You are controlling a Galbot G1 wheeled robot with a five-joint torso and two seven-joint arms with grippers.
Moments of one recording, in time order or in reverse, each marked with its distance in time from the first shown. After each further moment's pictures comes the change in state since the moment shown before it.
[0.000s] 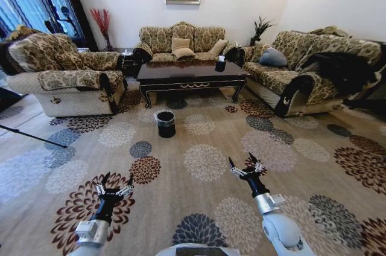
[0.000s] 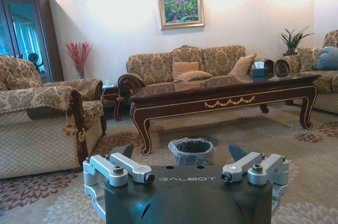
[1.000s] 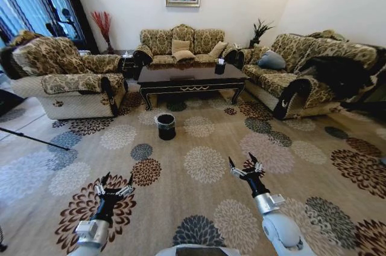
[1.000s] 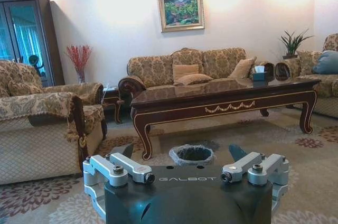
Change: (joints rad) left arm 0.000 0.000 0.000 0.000 0.000 0.000 0.000; right arm 0.000 0.000 0.000 0.000 0.000 0.000 0.000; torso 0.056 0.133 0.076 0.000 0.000
